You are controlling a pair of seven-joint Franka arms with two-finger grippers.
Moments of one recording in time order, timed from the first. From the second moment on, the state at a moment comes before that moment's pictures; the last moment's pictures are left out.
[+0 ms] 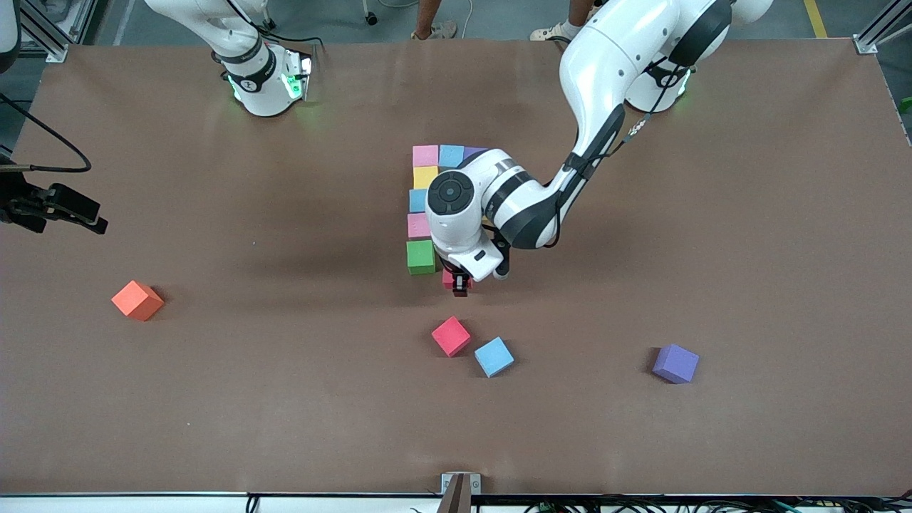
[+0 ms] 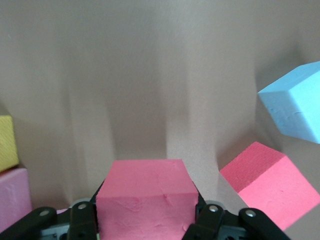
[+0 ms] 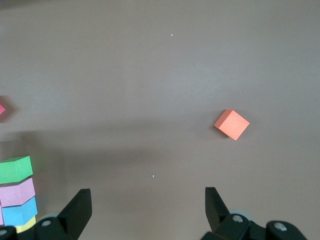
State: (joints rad) left arm -0.65 0.88 -0.20 -1.21 0.22 2.09 -2.43; right arm 0.00 0.10 -0.05 -1.48 0.04 1.61 -0.01
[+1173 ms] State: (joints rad) left arm -0.72 0.92 -0.19 -1.31 0.26 2.25 -2.51; right arm 0.00 0.10 -0.05 -1.48 0.04 1.61 -0.01
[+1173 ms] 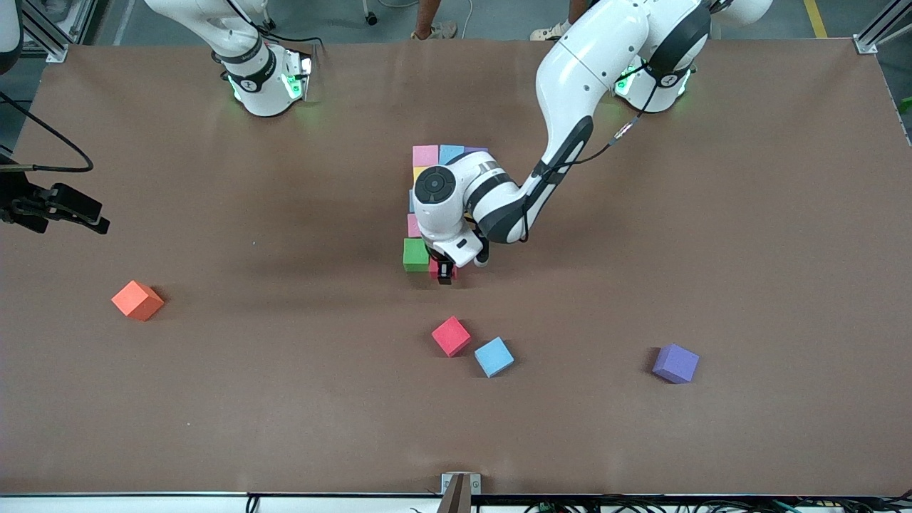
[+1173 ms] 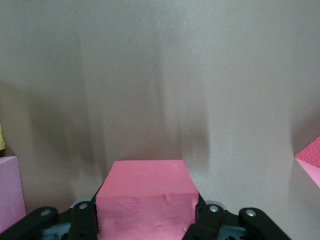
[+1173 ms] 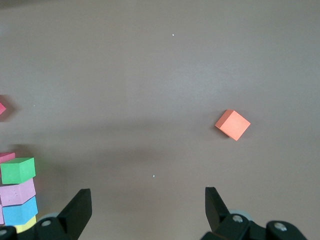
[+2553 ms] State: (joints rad) left arm -0.75 0.87 -0.19 -1.37 0.27 2.20 -2.49; right arm 0.00 0.10 -0.05 -1.48 0.04 1.61 -0.01
